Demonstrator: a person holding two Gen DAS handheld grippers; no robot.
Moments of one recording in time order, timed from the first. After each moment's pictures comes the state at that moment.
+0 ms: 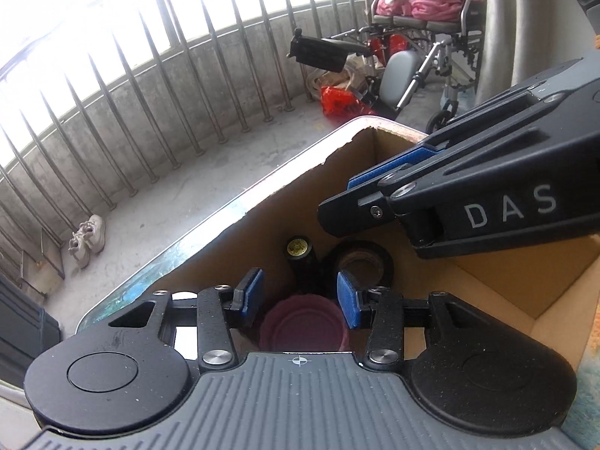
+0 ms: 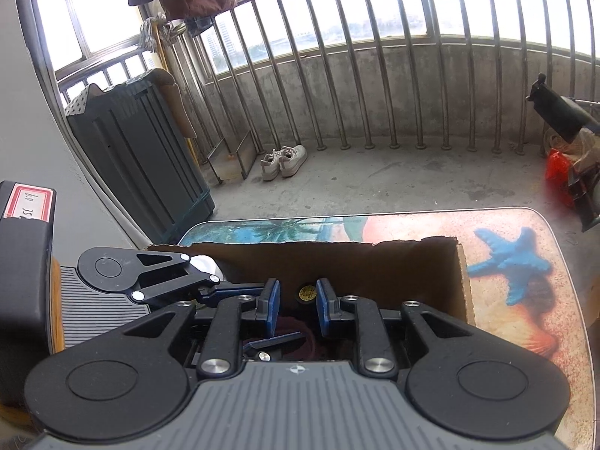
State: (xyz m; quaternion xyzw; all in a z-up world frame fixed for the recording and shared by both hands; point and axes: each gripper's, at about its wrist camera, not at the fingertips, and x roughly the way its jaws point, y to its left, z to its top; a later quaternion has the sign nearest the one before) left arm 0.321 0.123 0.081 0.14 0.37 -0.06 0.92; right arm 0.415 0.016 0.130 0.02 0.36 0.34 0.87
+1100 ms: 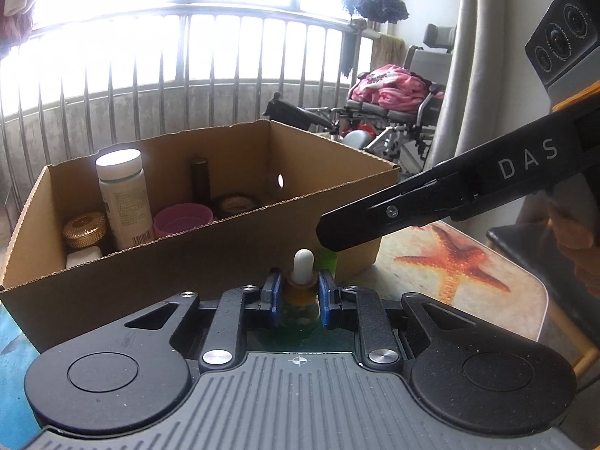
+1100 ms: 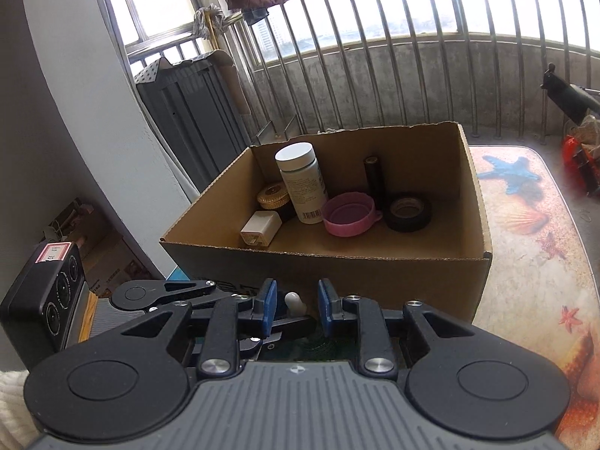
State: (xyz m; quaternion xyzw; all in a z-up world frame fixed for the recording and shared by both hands) left arm 0.138 0.082 0.015 -0.01 0.26 -0.11 0.96; right arm 0.245 -0.045 0.114 0.01 0.36 0.40 0.84
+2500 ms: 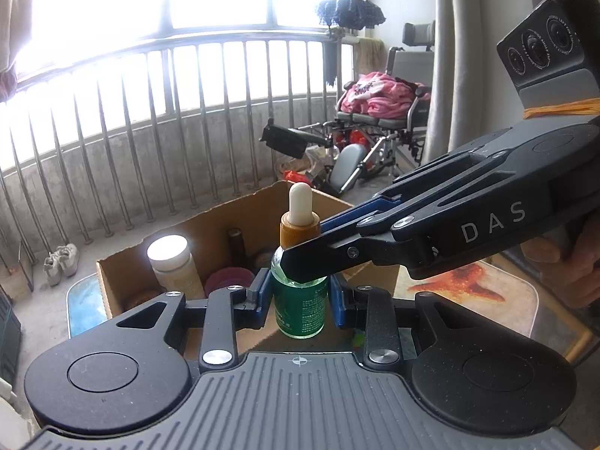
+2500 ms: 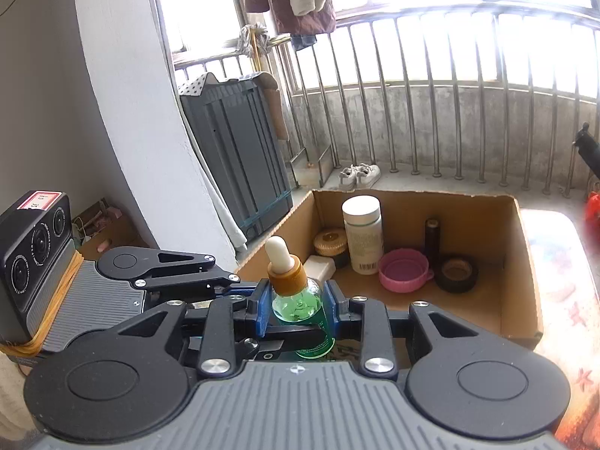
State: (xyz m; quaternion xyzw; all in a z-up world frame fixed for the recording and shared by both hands) left arm 0.140 0.124 0.107 0.06 0.25 -0.13 0.96; right arm 0.234 0.007 0.182 -0.02 0.30 0.44 0.85
